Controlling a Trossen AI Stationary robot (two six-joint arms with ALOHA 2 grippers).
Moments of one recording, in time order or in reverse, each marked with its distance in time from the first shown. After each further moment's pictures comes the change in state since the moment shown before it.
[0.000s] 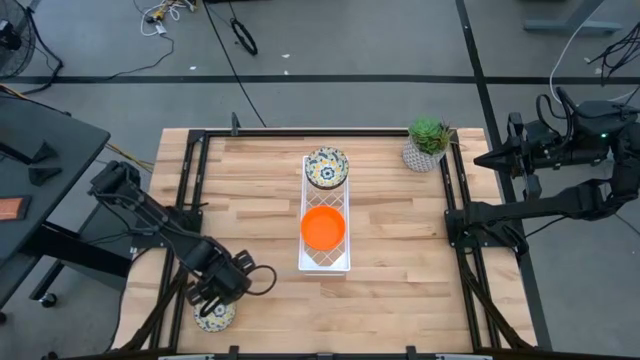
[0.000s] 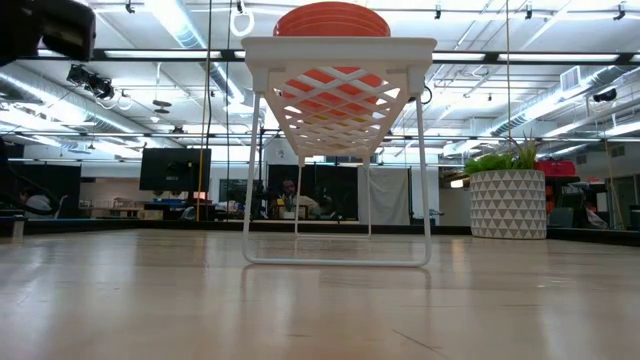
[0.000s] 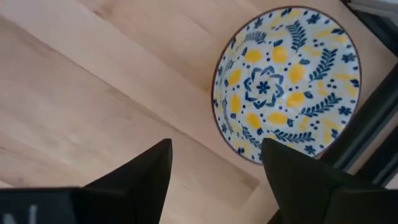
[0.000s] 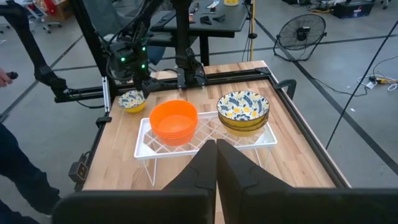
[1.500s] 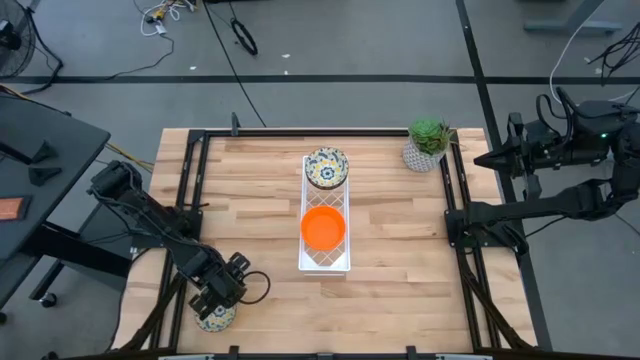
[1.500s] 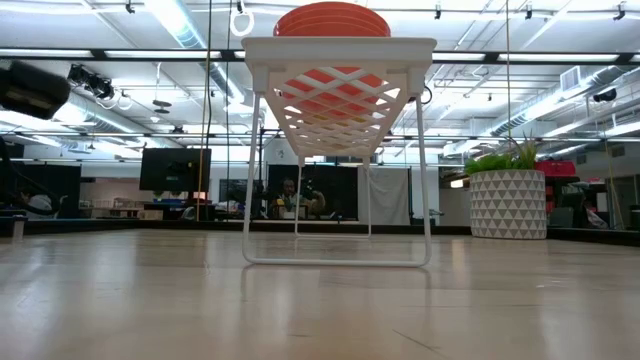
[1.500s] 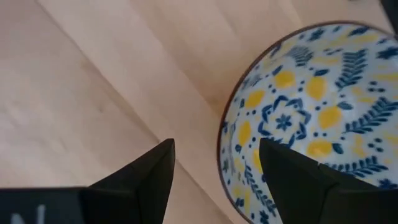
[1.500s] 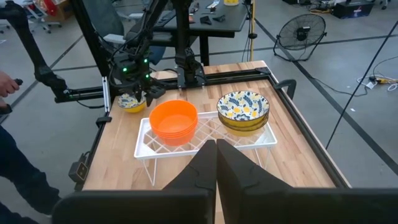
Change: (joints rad) left arm -0.078 0.000 -0.209 0.285 -0.061 -0.373; right arm 0.000 0.000 0.000 0.000 0.000 0.000
